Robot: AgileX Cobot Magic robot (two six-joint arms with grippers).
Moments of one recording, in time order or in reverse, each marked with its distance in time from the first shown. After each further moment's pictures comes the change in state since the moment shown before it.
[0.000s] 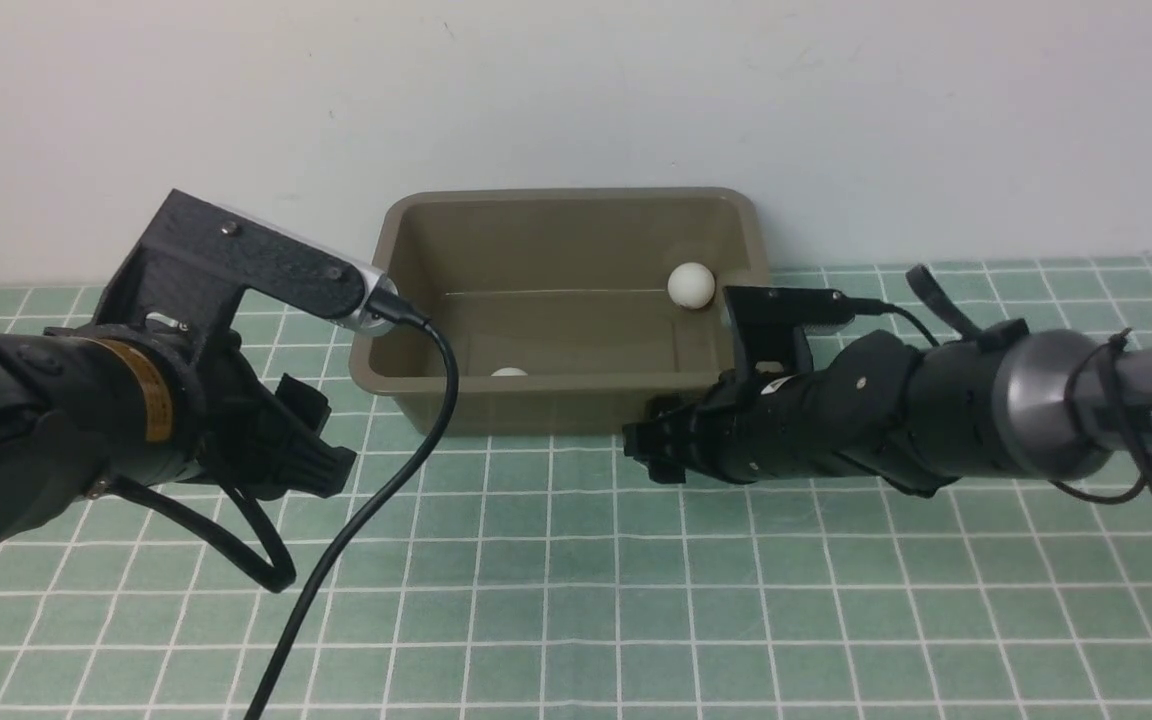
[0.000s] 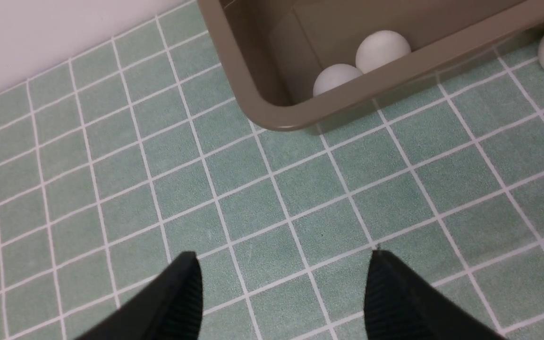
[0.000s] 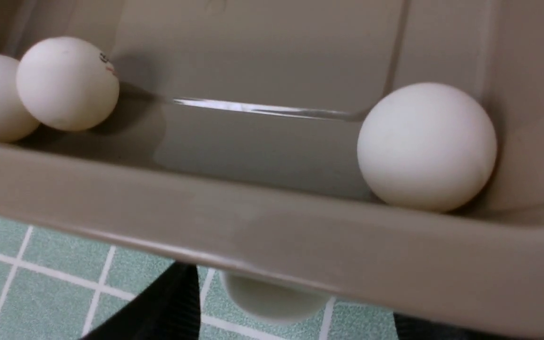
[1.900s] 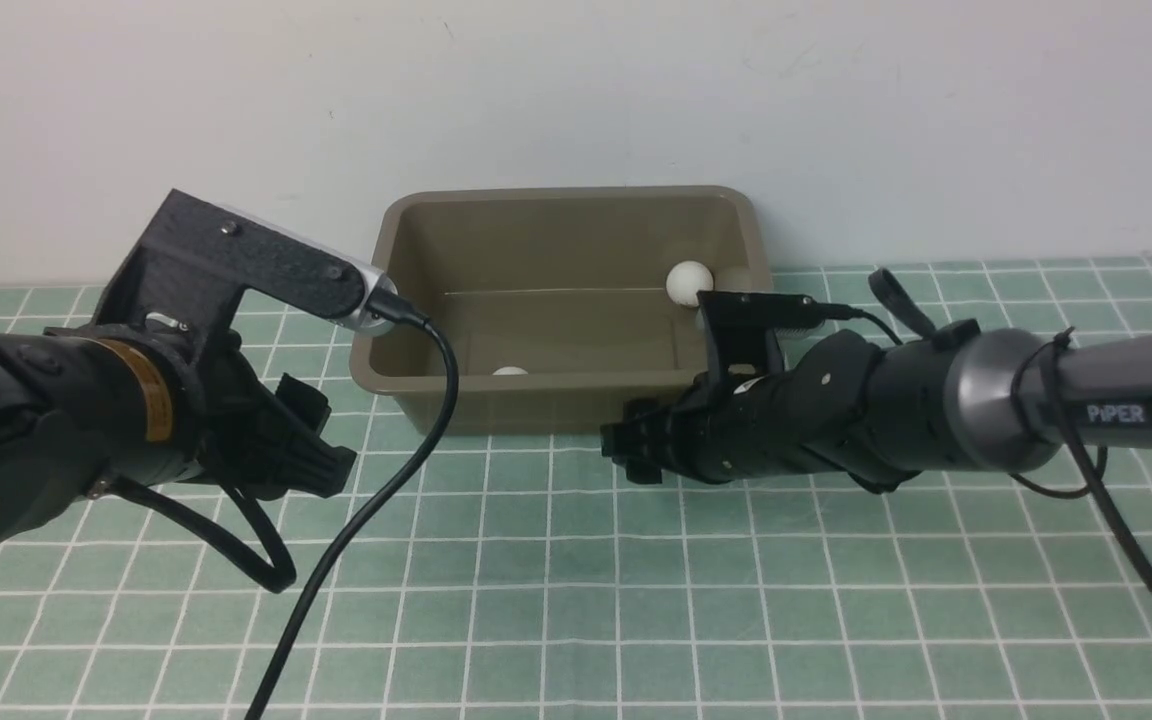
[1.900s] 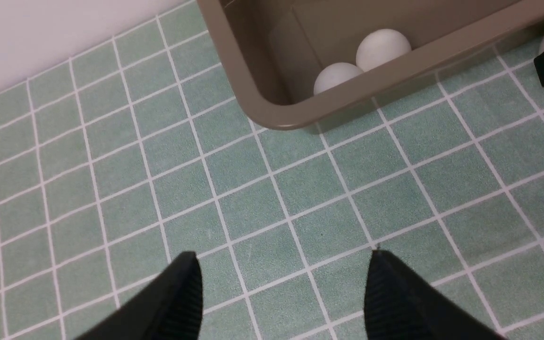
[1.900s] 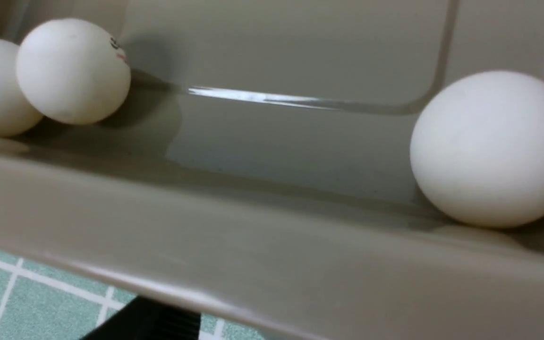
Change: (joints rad) right arm 0.010 0.071 -0.071 0.029 0.033 -0.024; left arm 0.000 0.000 0.000 0.000 -0.001 -0.001
